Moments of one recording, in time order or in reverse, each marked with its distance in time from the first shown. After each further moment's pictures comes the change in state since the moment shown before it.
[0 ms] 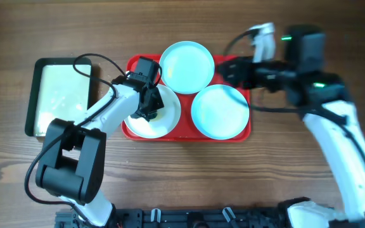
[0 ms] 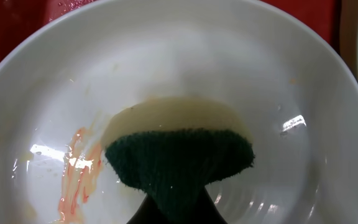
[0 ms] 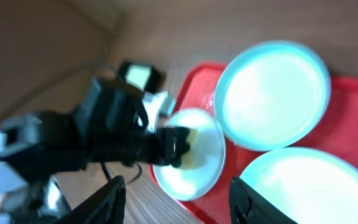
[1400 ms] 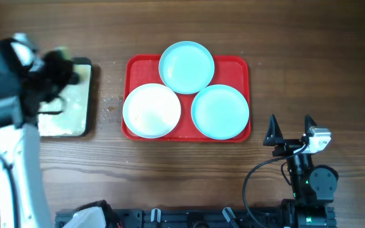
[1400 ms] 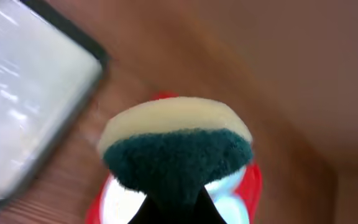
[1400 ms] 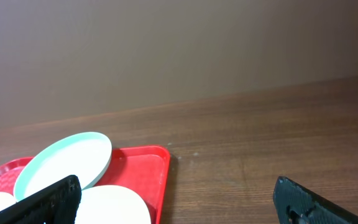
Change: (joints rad) left arm 0.595 -0.526 0.266 -0.268 0.377 0.098; right arm -0.295 -1.386 -1.279 0.639 0.522 -0.106
